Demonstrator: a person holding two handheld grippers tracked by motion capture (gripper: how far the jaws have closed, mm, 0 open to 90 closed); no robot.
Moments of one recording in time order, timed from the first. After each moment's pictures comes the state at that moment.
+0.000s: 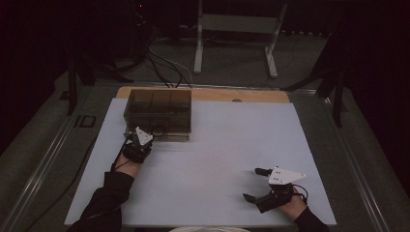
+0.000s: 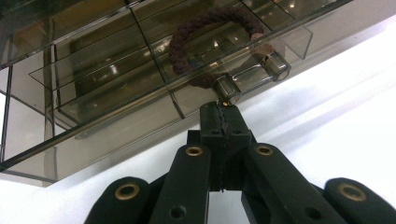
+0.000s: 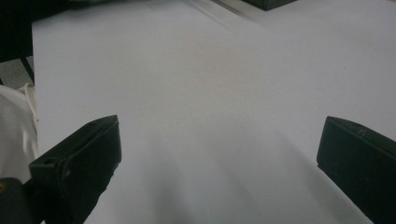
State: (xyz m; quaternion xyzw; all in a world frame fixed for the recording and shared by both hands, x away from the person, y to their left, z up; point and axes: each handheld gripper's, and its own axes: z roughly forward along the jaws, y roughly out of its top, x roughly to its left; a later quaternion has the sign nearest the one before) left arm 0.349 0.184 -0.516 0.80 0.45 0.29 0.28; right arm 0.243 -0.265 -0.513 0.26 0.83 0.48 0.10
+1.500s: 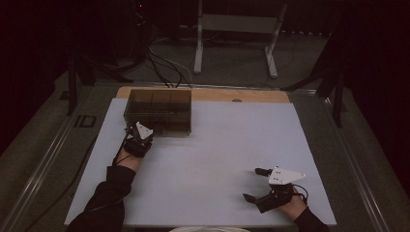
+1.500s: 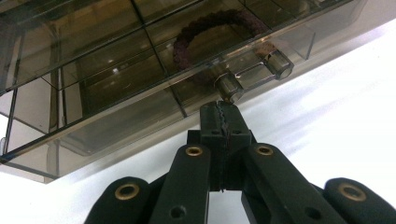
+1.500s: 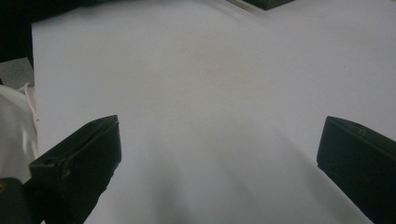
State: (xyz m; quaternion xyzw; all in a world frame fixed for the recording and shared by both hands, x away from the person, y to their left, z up) left arm 0.367 0.184 -0.515 0.79 0.46 0.29 0.28; right arm 0.243 -0.266 -0.514 0.26 0.83 0.48 0.10
